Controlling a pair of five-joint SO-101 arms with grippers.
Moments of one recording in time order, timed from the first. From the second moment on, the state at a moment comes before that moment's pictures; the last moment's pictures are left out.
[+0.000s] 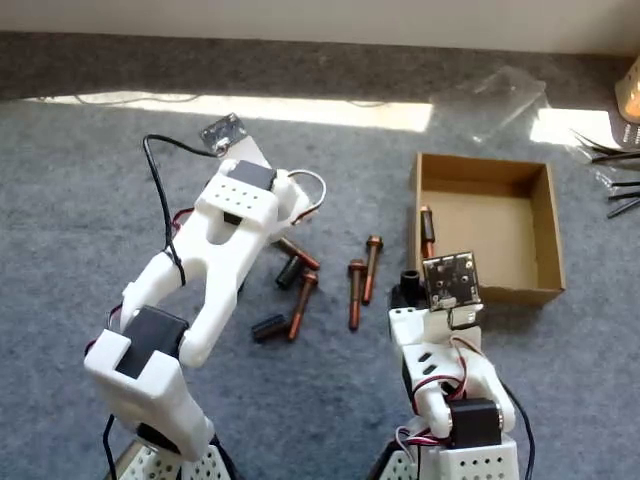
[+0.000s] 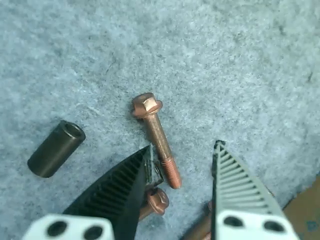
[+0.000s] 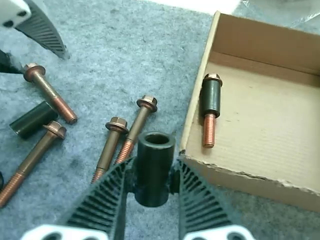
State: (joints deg) left arm 14.5 10.9 9.4 60.8 61.3; right arm -10.8 -104.5 88.1 57.4 7.5
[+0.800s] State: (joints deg) left arm 11.6 19.7 10.2 53.5 69.5; right arm -10.9 -104.5 88.1 57.4 7.9
